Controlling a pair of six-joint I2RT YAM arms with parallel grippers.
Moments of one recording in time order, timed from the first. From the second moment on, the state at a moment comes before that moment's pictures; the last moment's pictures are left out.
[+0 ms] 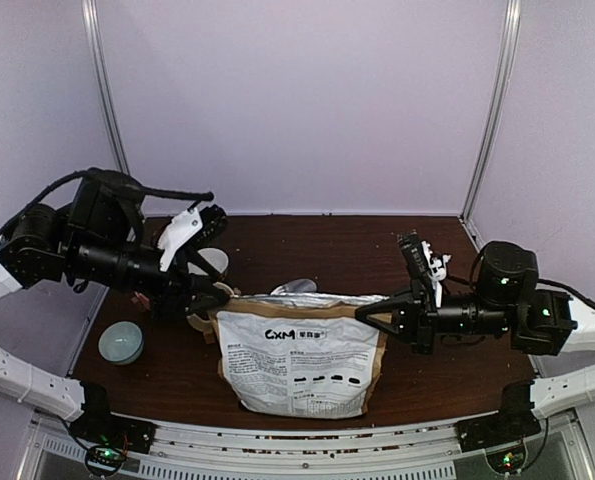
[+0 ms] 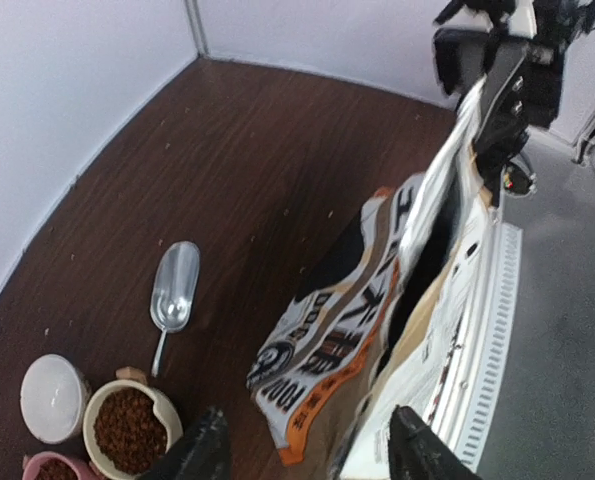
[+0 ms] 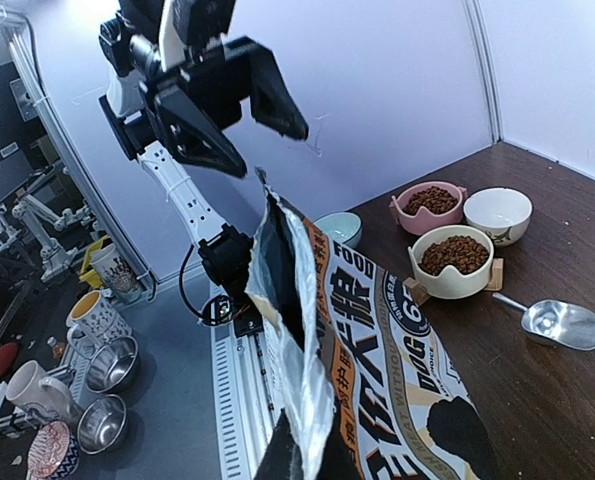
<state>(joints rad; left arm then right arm) -1.12 1.07 1.32 -0.88 0.03 0.03 1.14 0.85 0.71 0.03 -0.23 0.32</state>
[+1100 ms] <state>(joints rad) -1.26 1.50 1.70 -0.76 0.19 0.10 1.14 0.78 0.70 -0.06 -0.22 0.31</state>
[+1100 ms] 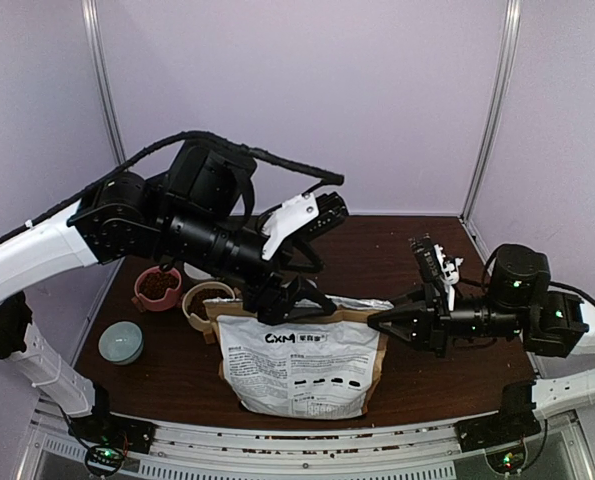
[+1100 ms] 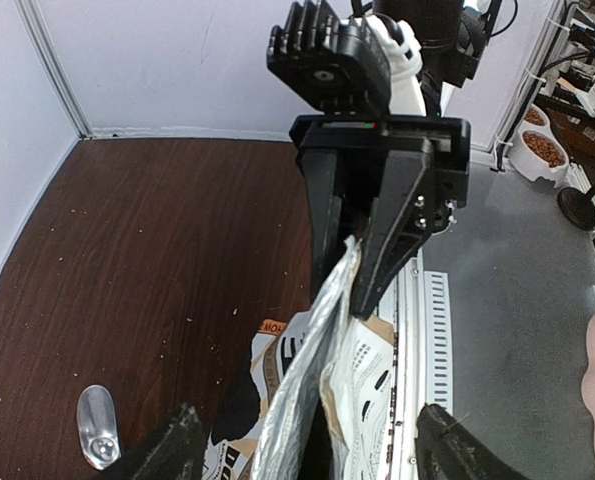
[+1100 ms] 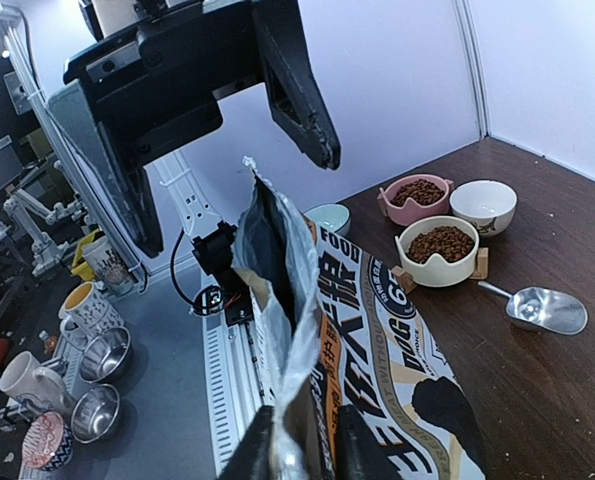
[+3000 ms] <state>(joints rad) -1.26 1.71 1.80 -0.84 0.30 0.15 1.14 0.82 0.69 0.02 -0.25 0.30</state>
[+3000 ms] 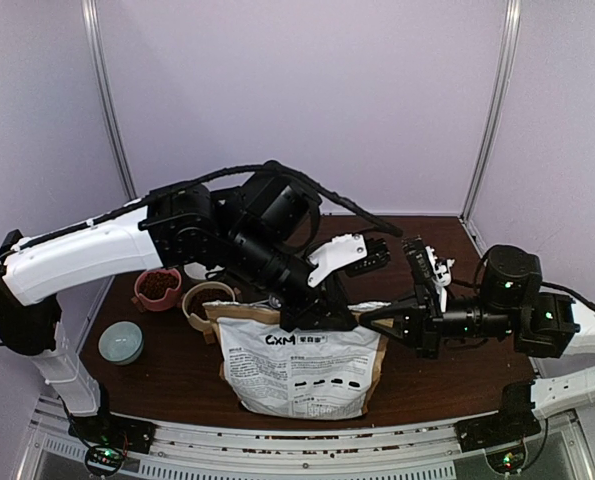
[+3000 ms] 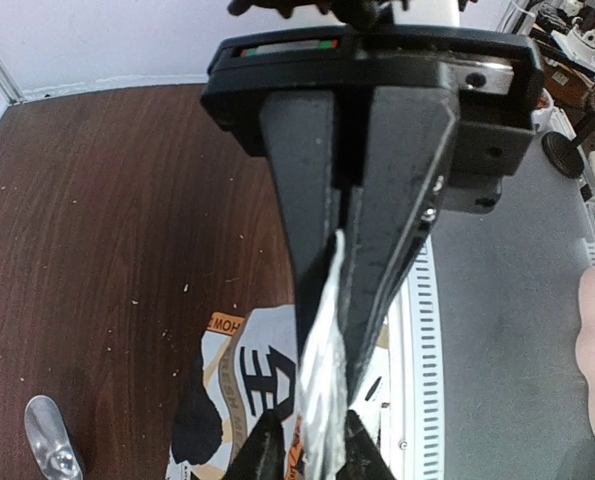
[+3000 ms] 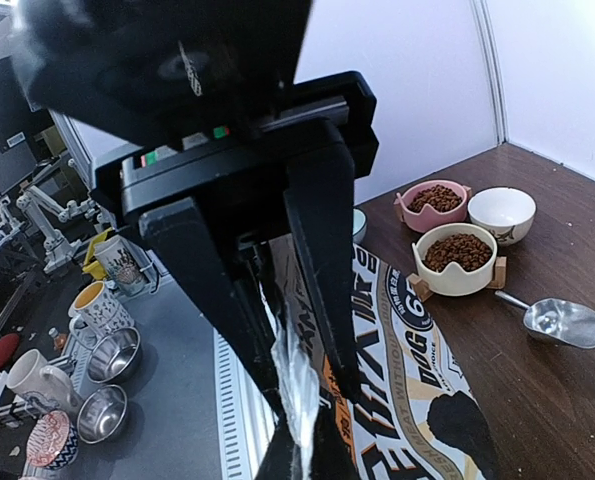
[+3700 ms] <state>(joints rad) -1.26 1.67 1.78 -0.86 0.27 0.16 1.13 0.86 0.69 0.07 -0.27 0.32</state>
